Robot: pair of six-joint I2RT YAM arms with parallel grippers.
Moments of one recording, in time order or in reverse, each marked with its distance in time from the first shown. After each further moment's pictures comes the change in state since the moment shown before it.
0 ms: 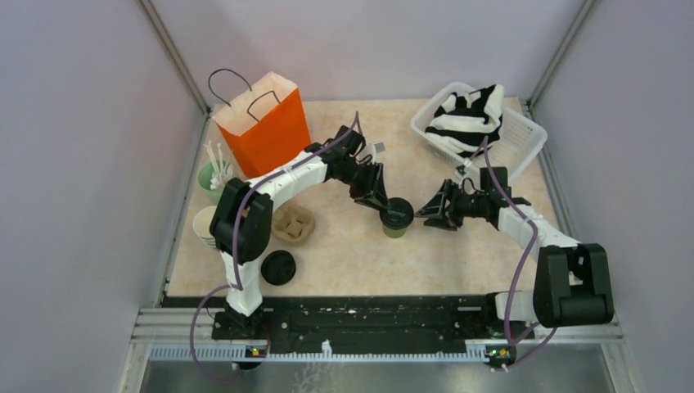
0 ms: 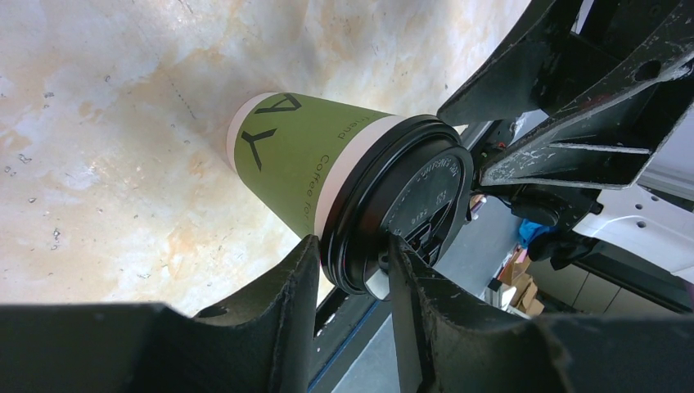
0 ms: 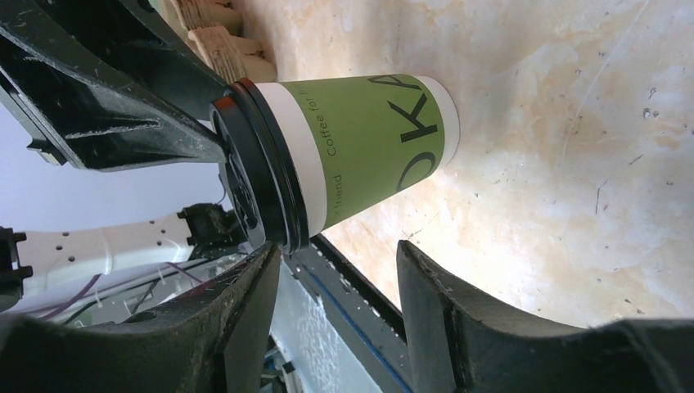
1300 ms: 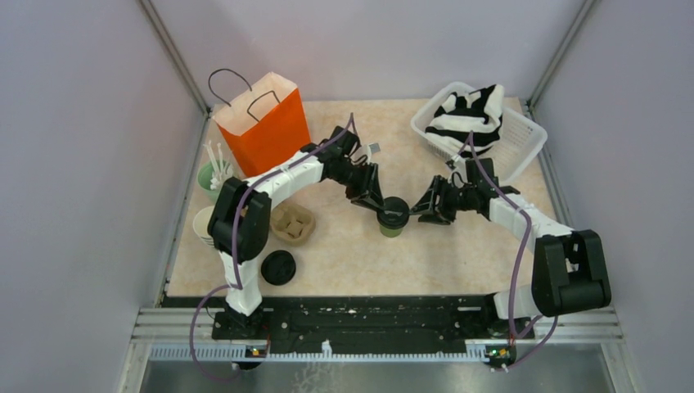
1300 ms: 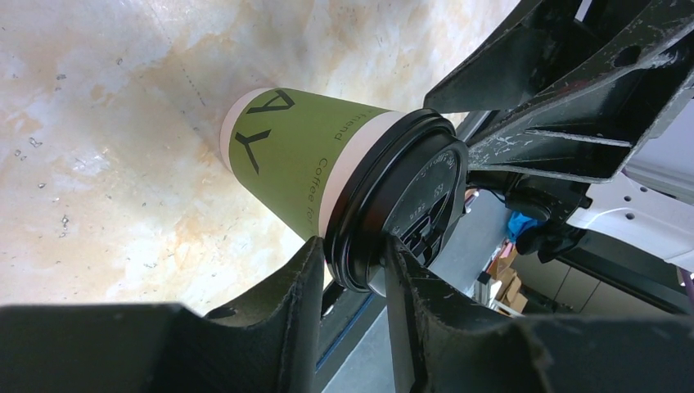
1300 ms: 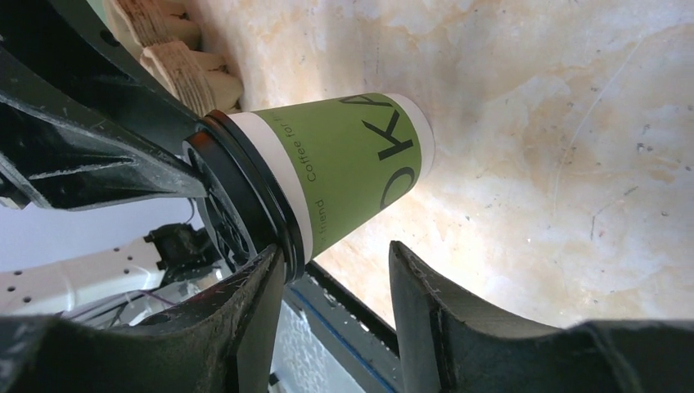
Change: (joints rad) left arm 0.026 -0.002 -0.032 0.005 0.035 0.004; right arm 0.105 0.080 0.095 -0.050 0.143 0.008
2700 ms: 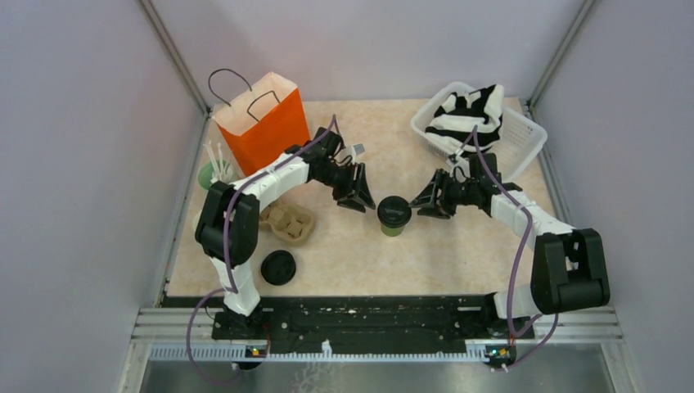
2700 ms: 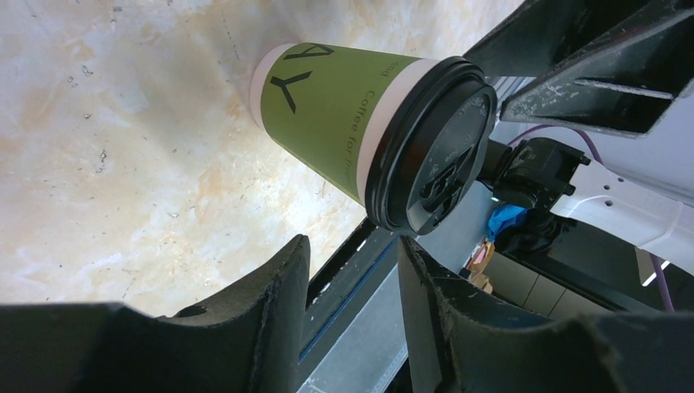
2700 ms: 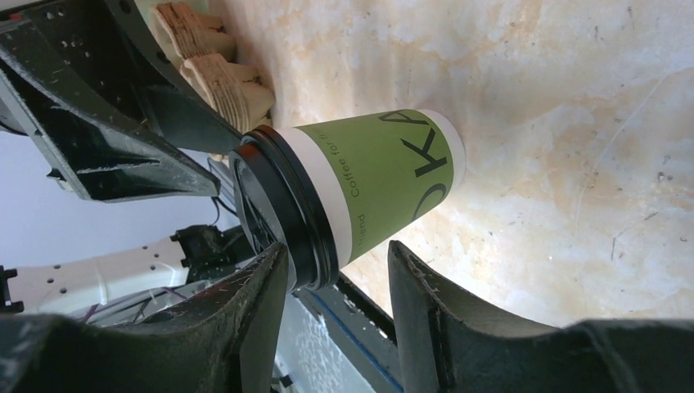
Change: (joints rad) left arm 0.078 -0.084 -0.091 -0.016 0.049 -0.004; right arm -0.026 0.001 0.040 0.011 -0.050 0.031
